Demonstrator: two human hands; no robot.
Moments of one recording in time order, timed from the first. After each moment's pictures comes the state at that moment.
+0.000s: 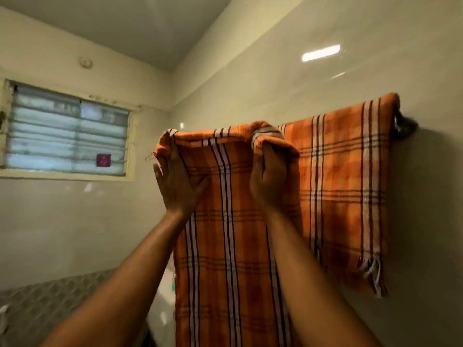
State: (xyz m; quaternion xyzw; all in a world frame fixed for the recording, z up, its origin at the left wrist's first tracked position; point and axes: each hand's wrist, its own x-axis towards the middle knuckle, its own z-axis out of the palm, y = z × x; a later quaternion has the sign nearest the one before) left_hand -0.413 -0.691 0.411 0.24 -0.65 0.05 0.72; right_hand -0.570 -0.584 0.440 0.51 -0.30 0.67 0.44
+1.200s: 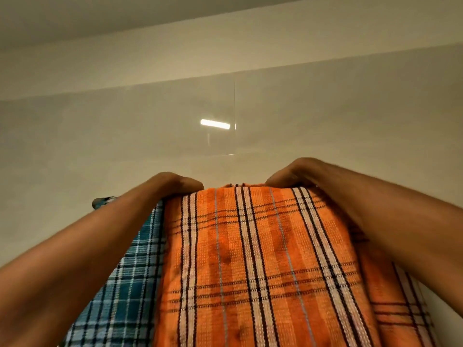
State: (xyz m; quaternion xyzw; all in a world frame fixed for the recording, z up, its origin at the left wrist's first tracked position) left_hand -0.630 -0.814 0.661 0.08 -0.97 -0.17 0.15; right_hand -0.694 -0.559 0.682 0.25 -0.96 0.10 0.02
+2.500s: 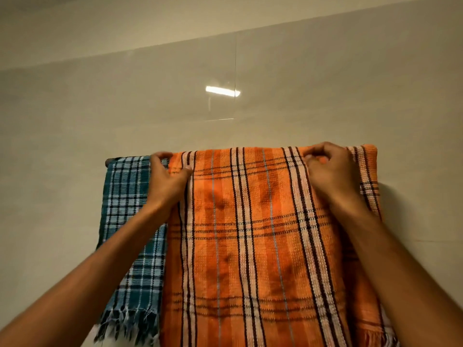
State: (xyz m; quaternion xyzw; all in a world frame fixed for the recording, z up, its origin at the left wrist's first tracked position) left_hand -0.597 -0.798 0.520 -0.13 -0.62 -0.56 0.53; right_hand -0.643 -0.505 0.536 0.23 -0.63 0.53 0.51
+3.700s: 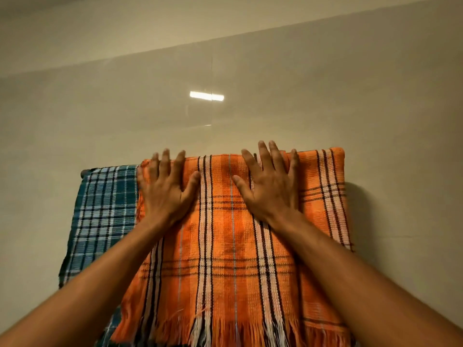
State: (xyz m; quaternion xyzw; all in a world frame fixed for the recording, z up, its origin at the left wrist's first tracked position) left_hand -0.655 -0.786 0.525 0.06 -0.73 0.01 0.68; right_hand -0.689 -0.548 0.522 0.20 -0.70 0.11 0.68
